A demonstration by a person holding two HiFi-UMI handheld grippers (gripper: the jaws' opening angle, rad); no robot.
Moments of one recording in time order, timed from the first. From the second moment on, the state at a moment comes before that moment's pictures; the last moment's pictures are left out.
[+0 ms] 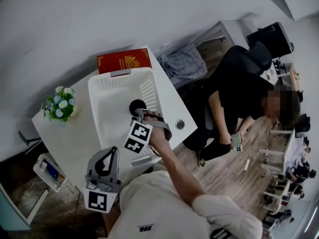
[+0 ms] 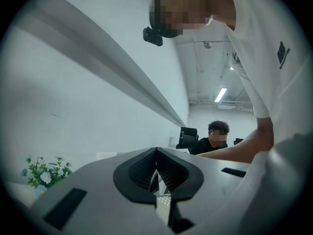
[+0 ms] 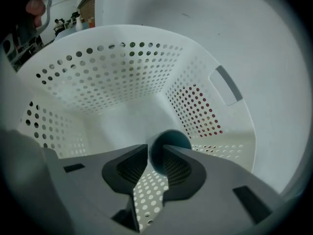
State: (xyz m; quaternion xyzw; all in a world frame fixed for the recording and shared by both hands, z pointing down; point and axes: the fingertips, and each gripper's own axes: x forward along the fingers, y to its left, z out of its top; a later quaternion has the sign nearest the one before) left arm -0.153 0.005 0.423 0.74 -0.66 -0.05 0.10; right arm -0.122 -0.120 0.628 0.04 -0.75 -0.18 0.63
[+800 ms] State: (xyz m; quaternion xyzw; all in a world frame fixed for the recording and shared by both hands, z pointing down) left arm -0.148 0.006 0.423 0.74 -0.66 -0.04 0.10; right arm -0.117 -0.109 0.641 -0.01 -0.74 -0.21 0.63
